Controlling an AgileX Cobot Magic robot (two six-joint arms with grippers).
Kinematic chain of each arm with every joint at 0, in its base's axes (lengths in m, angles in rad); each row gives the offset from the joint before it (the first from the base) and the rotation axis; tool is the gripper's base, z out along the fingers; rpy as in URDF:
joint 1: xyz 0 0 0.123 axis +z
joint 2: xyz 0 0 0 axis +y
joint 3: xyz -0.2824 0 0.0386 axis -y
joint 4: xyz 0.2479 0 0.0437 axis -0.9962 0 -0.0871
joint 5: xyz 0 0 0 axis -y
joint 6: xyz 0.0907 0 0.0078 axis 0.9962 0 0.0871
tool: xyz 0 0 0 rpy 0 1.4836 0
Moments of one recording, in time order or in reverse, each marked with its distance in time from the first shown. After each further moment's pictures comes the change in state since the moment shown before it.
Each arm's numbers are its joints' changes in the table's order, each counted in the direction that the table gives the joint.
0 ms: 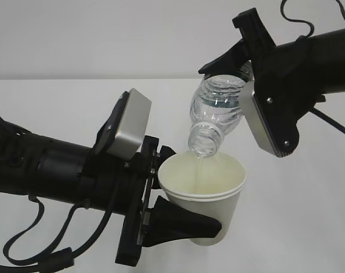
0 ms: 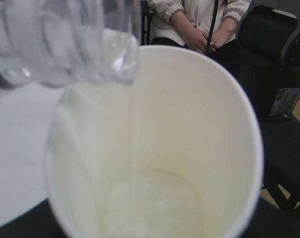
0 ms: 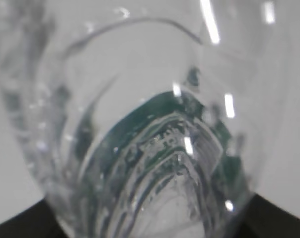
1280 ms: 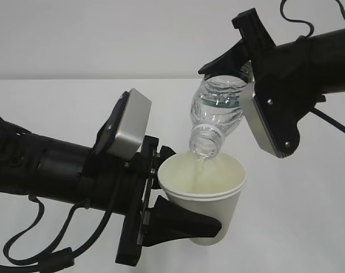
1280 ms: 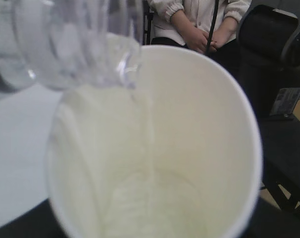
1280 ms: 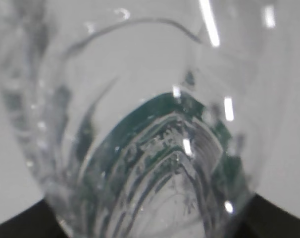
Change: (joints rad) left arm 0.000 0.000 0.000 0.000 -0.002 0.000; right arm 0.000 0.000 0.000 0.000 0.000 -0.019
